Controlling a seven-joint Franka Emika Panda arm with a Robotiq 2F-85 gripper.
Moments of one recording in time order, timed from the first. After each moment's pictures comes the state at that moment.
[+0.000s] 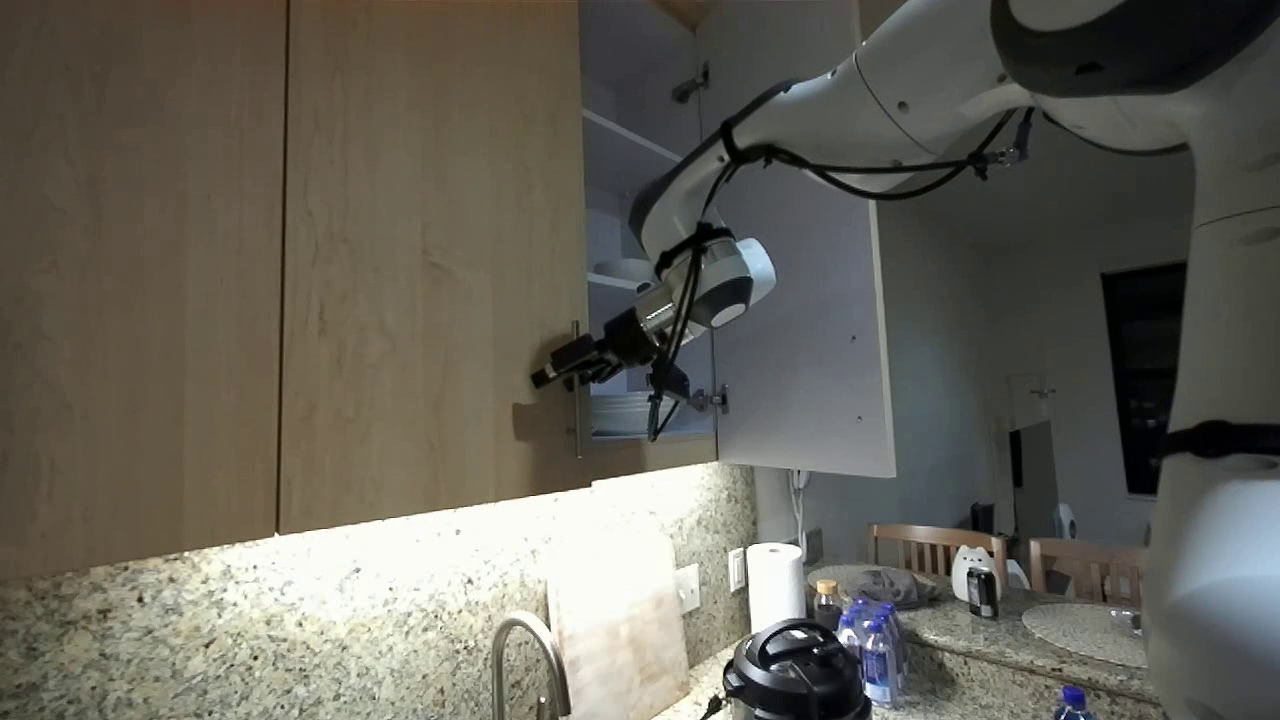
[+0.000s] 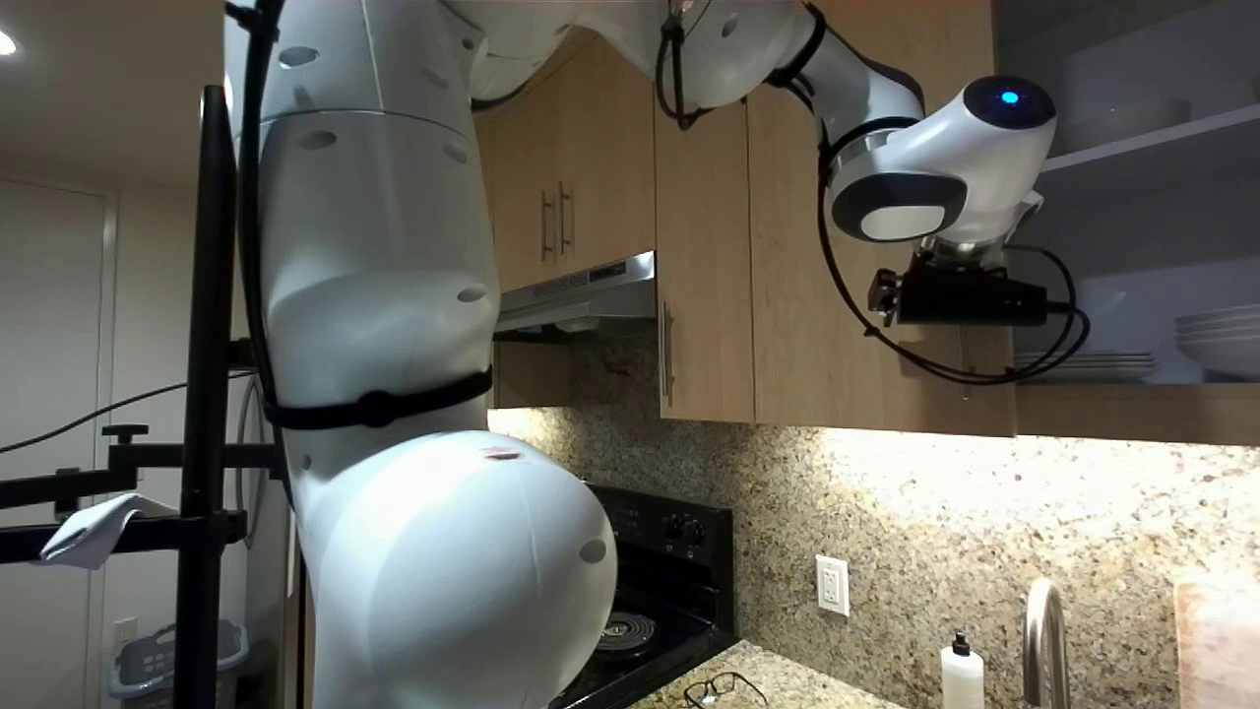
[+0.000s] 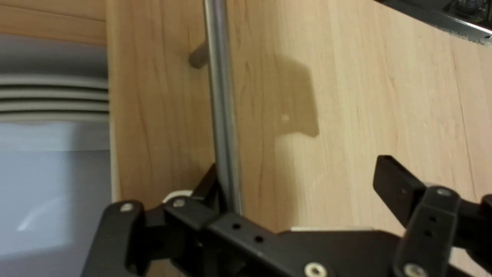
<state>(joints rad) -0.03 -0.17 -0.07 -2.08 1.26 2.48 -1.46</state>
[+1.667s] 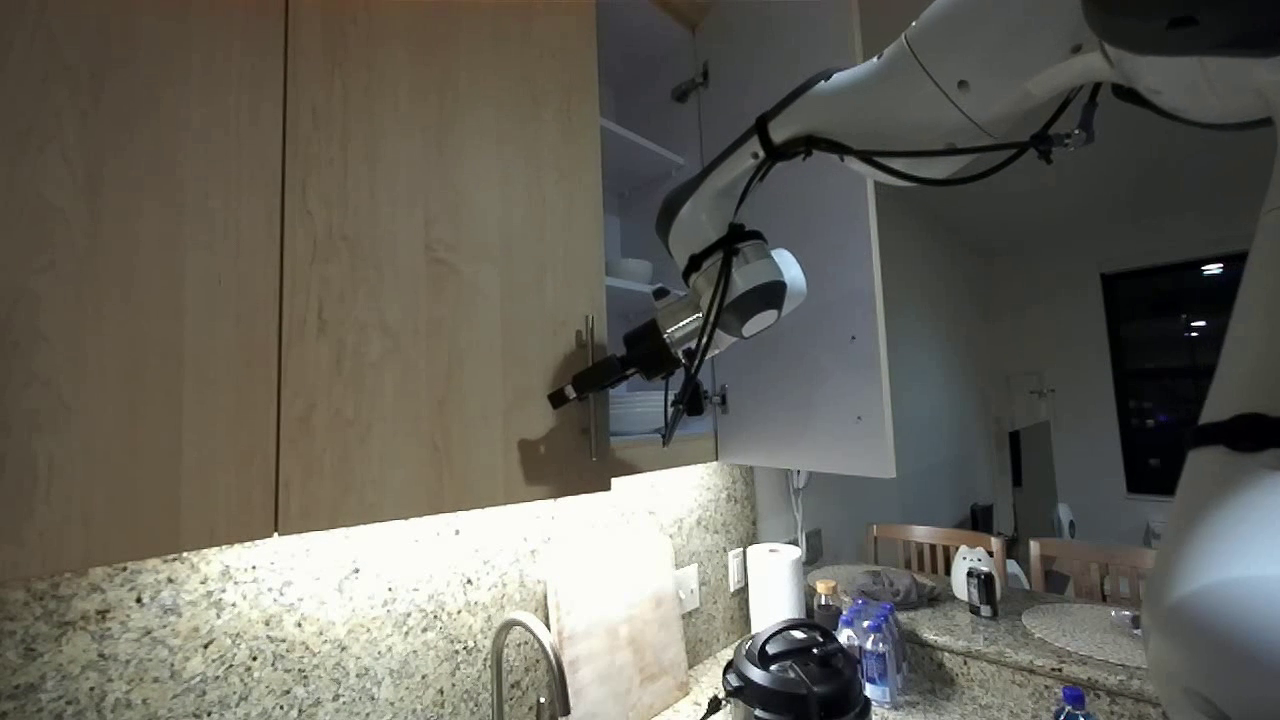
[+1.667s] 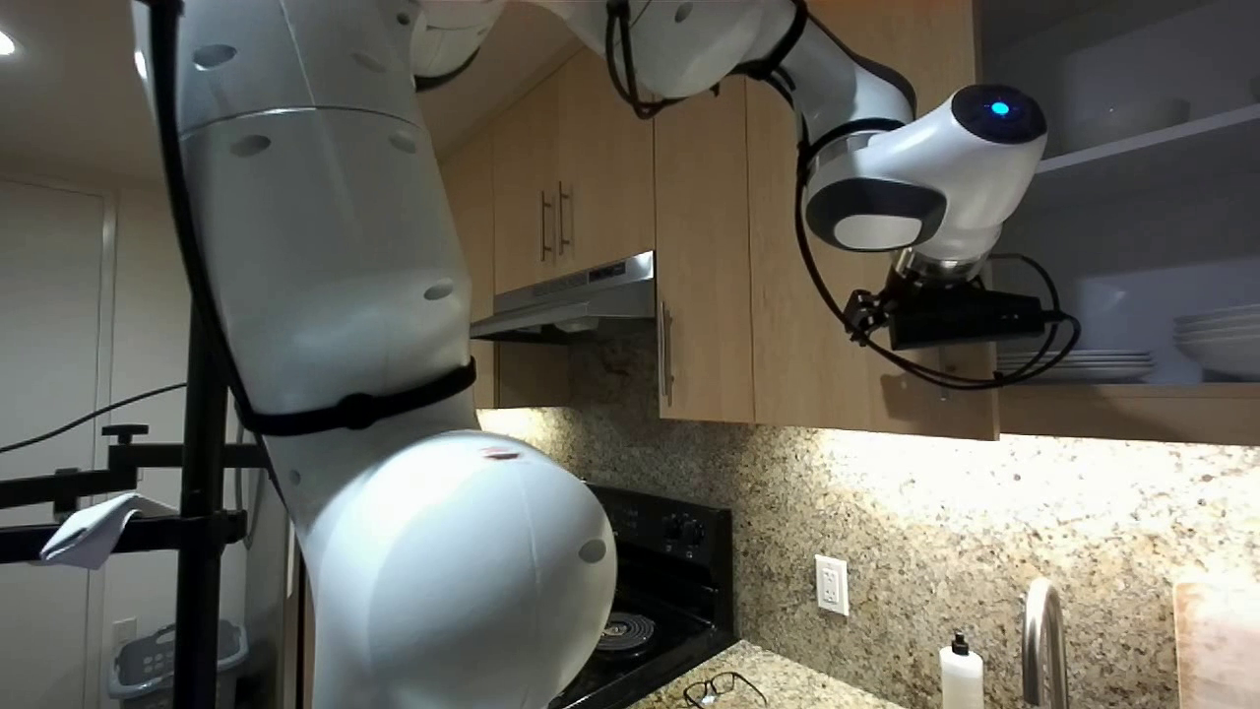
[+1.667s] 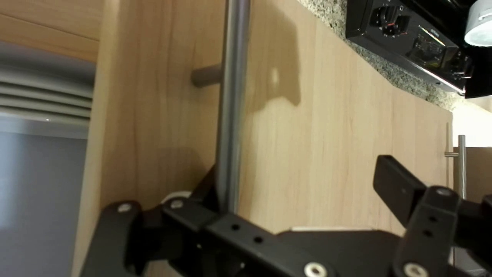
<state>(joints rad) -0.03 -0.29 -0.08 -2.24 1.31 2.43 -1.73</state>
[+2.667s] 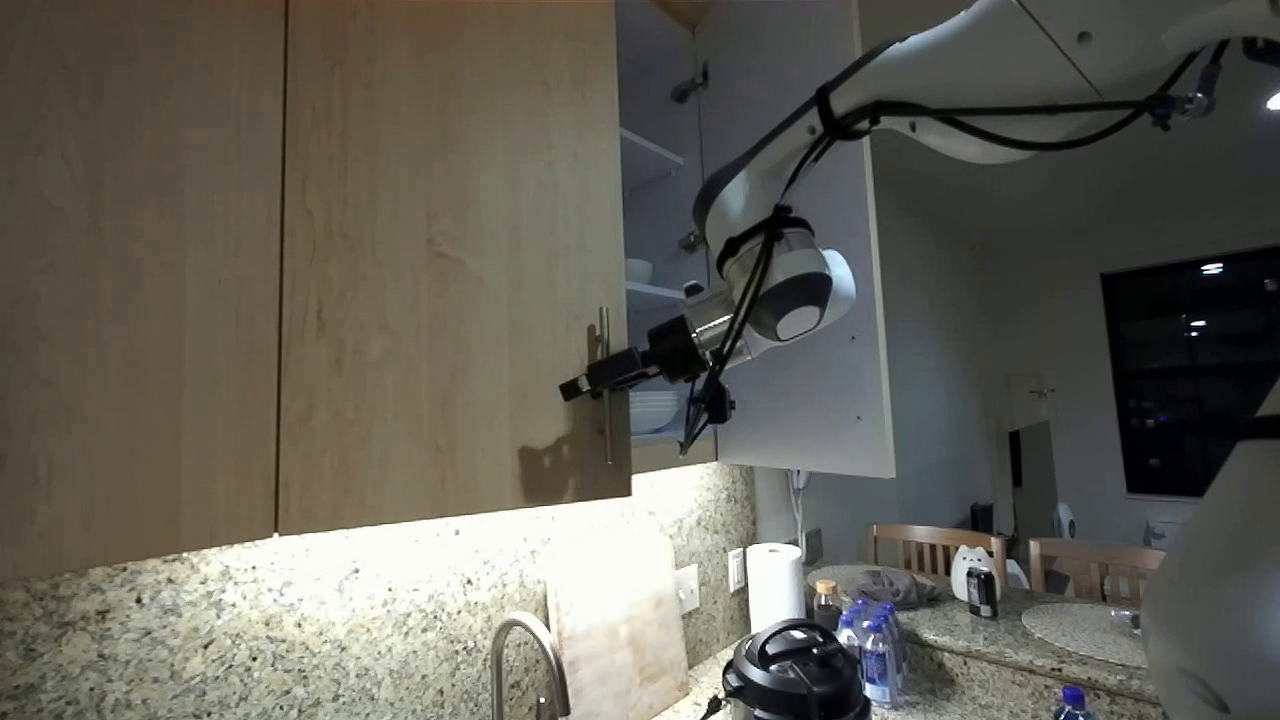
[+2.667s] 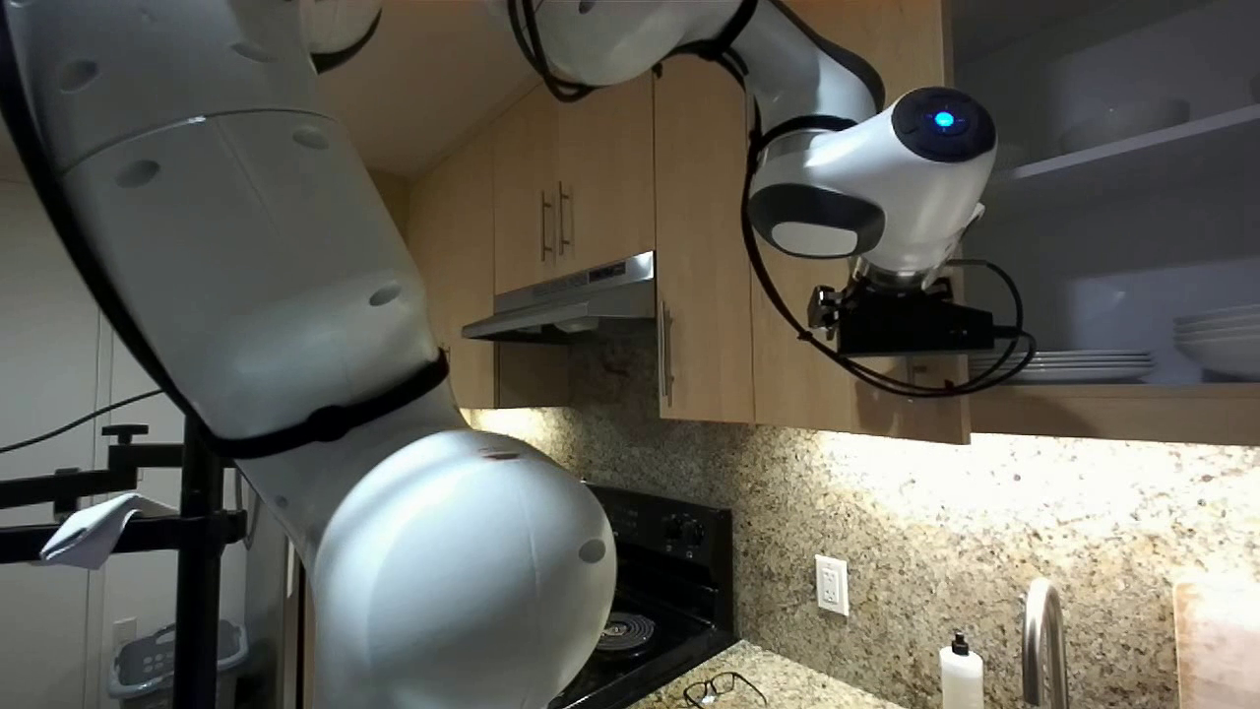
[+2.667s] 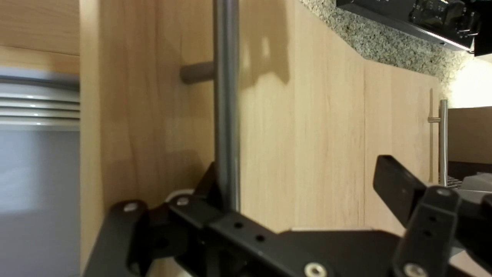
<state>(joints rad) -0.03 -0.49 -0.05 -2.44 1.48 2.47 -1.76</state>
